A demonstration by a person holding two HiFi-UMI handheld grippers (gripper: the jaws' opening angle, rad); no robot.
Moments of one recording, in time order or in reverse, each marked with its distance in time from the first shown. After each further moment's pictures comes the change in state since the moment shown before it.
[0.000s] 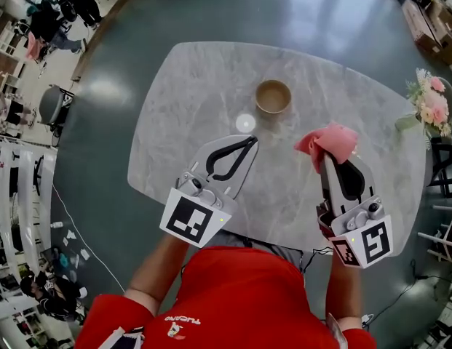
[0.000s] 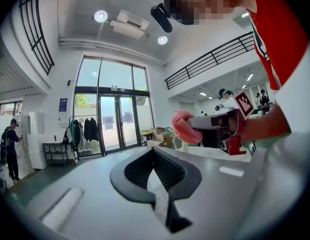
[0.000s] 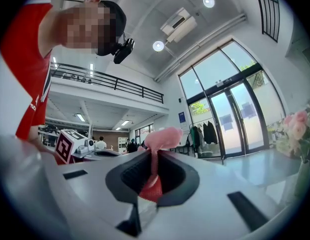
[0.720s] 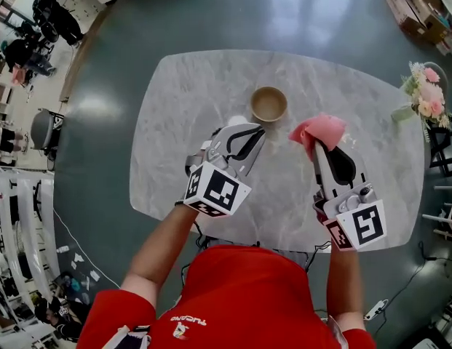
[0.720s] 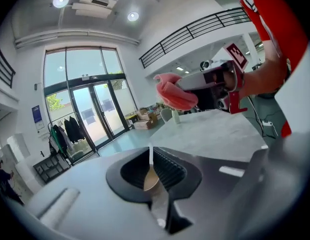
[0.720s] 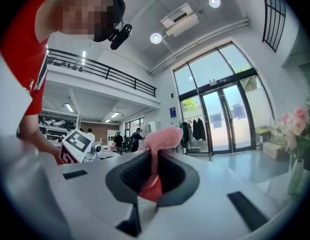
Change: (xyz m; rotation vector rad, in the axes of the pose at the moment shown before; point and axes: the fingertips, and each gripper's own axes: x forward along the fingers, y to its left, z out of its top) left arm 0.074 0.042 -0.077 0.315 0.207 -0.196; right arm 0.057 -0.023 -0.031 -0.027 0.086 -0.122
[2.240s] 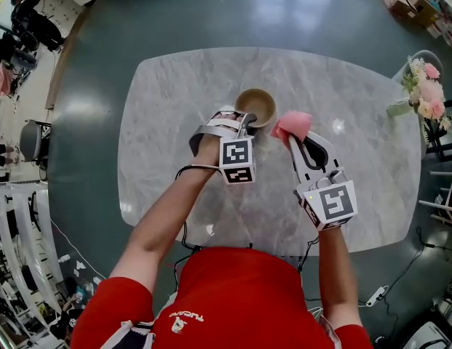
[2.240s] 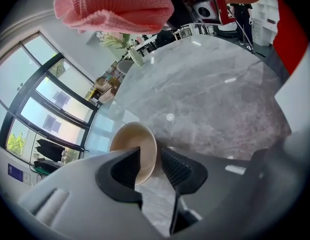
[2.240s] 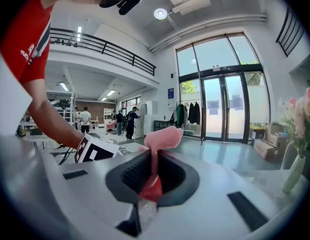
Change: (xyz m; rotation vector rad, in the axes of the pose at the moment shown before) left arm 0.134 -0.023 -0.144 0.531 0.509 -0.290; right arm 0.047 -0.040 -0.100 -0.068 0.250 -0.051
